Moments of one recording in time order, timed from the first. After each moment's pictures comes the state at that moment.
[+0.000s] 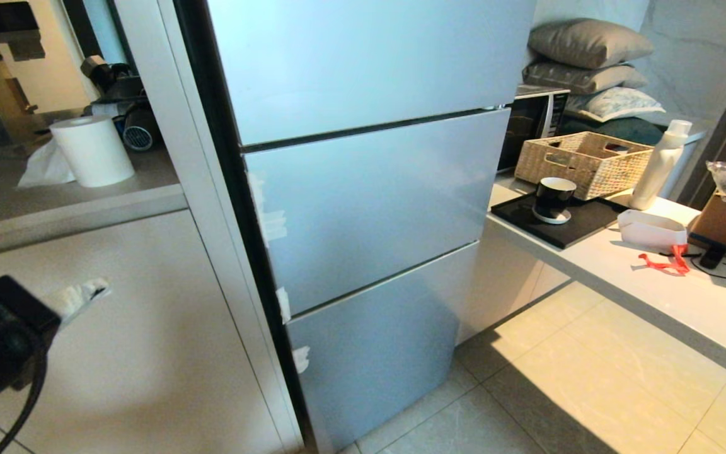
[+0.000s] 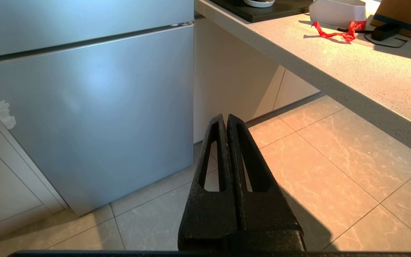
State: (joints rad) left arm -0.03 1.09 -0.42 -0.58 -0.08 -0.77; right arm 0.00 0.00 0.00 0.00 -0.01 -0.02
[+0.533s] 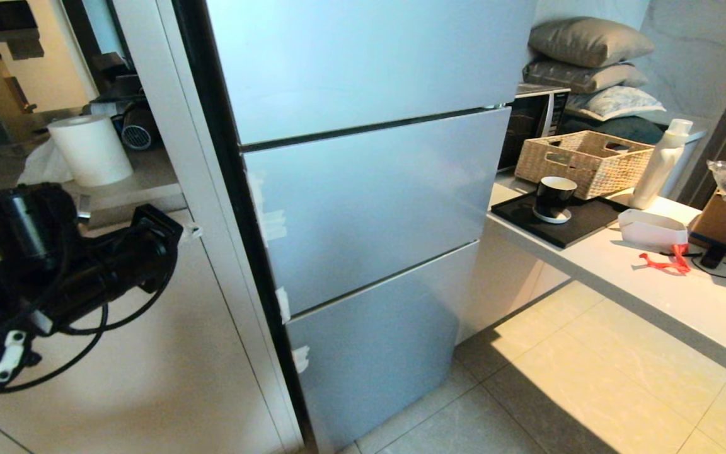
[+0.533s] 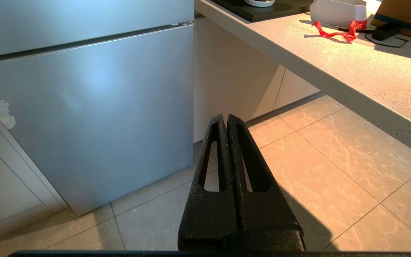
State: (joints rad) left arm -0.07 1.65 -0.73 -0.81 -0.08 -0.91; right arm 0.00 0.00 0.00 0.00 -0.01 -0.02
